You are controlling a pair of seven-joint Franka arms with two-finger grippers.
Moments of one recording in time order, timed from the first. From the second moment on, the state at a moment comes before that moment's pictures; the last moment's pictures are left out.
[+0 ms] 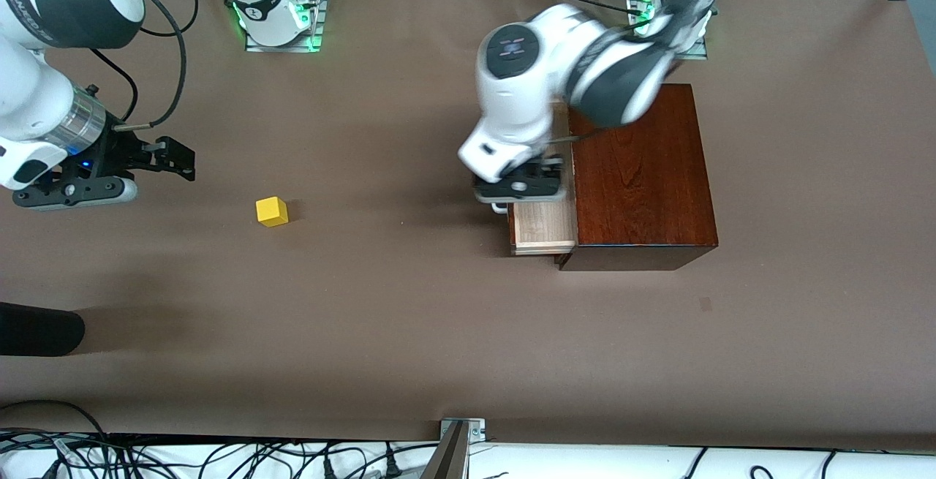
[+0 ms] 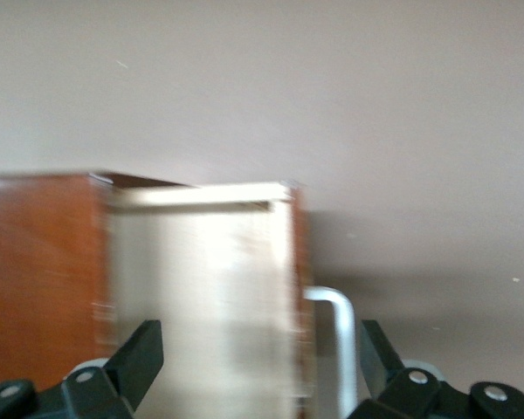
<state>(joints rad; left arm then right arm) -0.47 0.47 -0.22 -1.39 0.24 1.83 -0.72 0.15 0.15 -0.04 -1.60 -0.02 1.72 -0.02</state>
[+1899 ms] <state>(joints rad) -0.02 -0.05 -0.01 -1.83 0.05 1.81 0.02 0.15 0.46 0.02 -1.97 -0.02 2.27 -0.18</state>
